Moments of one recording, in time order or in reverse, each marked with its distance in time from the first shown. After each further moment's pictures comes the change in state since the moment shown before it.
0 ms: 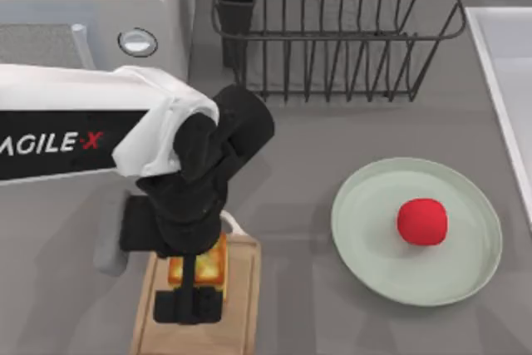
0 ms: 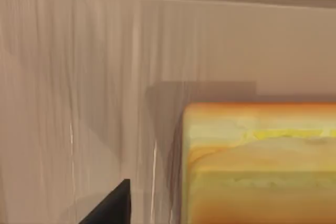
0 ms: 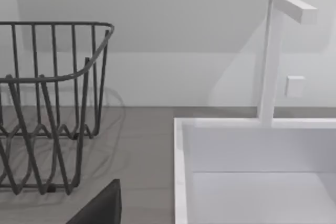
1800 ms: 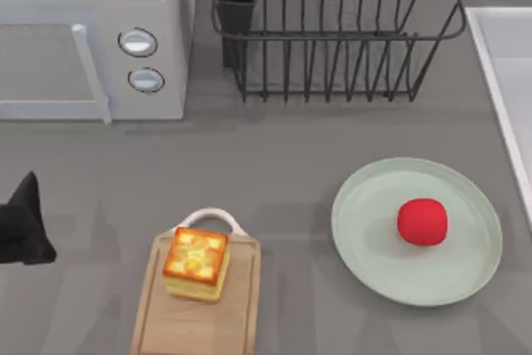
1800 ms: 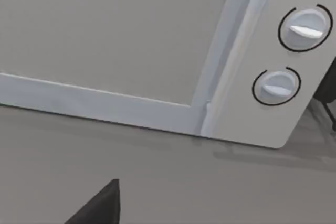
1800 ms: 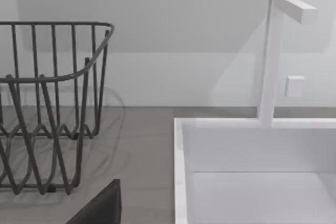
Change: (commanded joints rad) left arm 0.608 -1.594 -0.980 0.730 0.007 2.006; right arm 0.000 0.000 0.000 0.000 0.000 0.000
